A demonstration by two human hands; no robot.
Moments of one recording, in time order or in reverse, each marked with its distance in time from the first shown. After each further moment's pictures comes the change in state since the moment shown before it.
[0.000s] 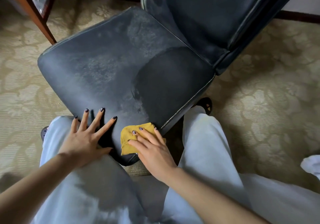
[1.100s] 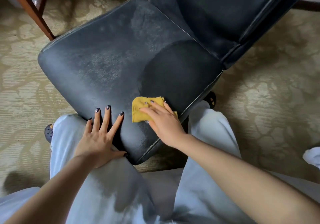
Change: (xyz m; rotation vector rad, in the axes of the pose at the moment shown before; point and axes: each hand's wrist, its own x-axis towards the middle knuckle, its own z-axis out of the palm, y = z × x) left_hand 0.007 0.005 0.021 -0.095 0.087 -0.016; right_hand 0.071 0.030 -0.036 0.144 -0.125 0.143
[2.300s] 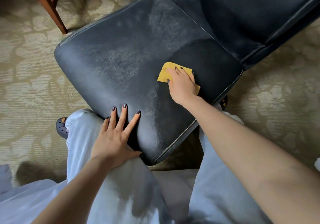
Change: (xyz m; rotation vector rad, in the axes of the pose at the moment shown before) left_hand -0.002 0.002 -0.012 -0.107 -0.053 -0.039; right_hand 0.105 0.027 -0.027 -0.226 -0.028 0.397
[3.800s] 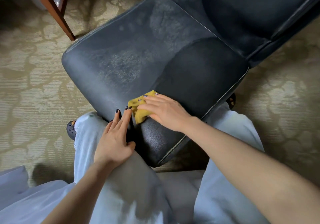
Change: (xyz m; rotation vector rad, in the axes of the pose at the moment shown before) left_hand -0.002 -0.002 -0.011 -0.455 0.068 -0.125; right_hand -0.044 -0.019 0.041 0.045 0.059 -0.747
